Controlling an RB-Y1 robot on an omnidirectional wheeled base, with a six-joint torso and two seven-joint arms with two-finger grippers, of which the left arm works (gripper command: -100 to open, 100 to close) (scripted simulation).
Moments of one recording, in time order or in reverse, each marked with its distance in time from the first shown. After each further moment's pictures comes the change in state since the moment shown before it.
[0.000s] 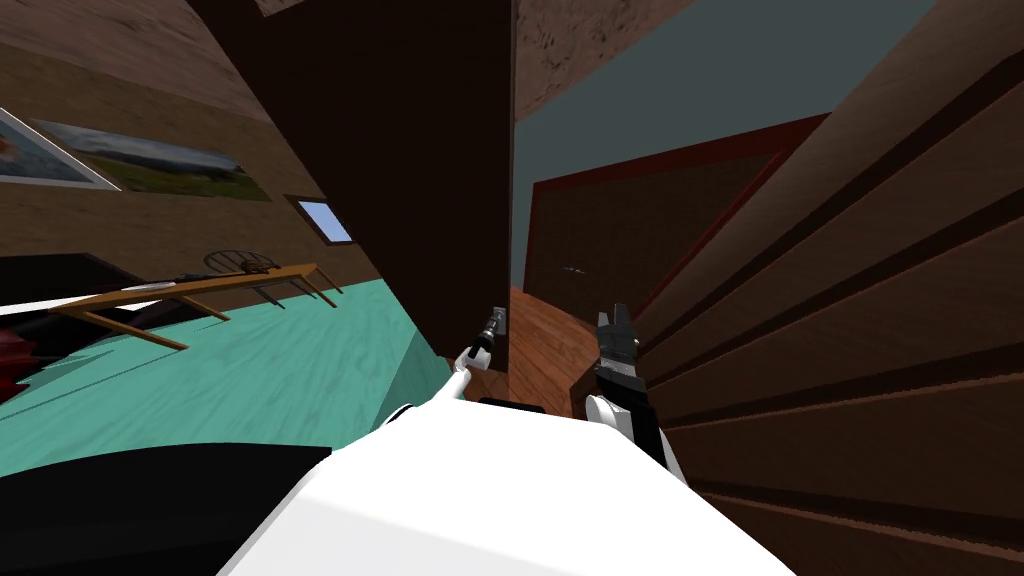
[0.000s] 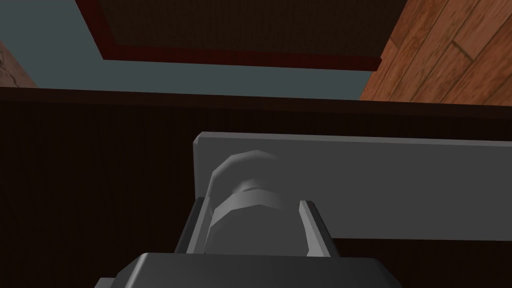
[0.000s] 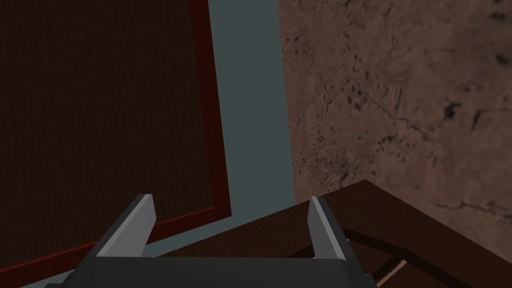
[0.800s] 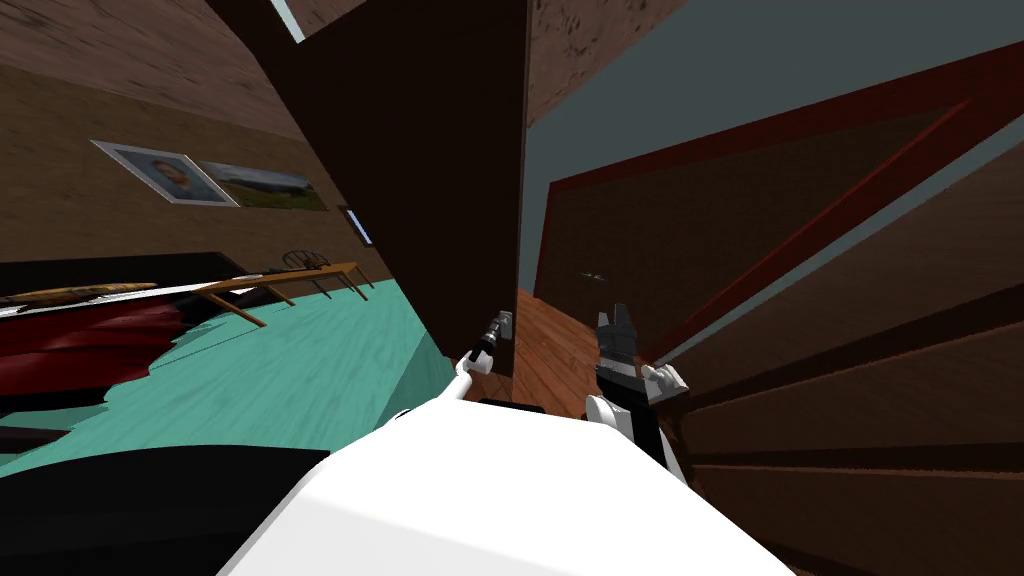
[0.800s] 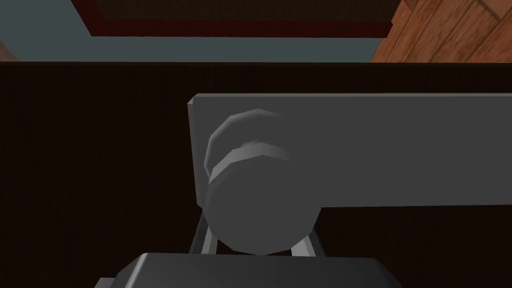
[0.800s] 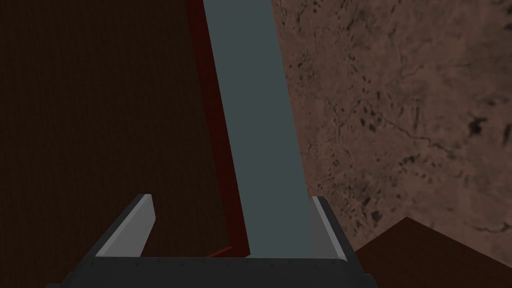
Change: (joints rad) arm 0.040 -0.001 -0.065 -0.044 0.088 0.014 -0.105
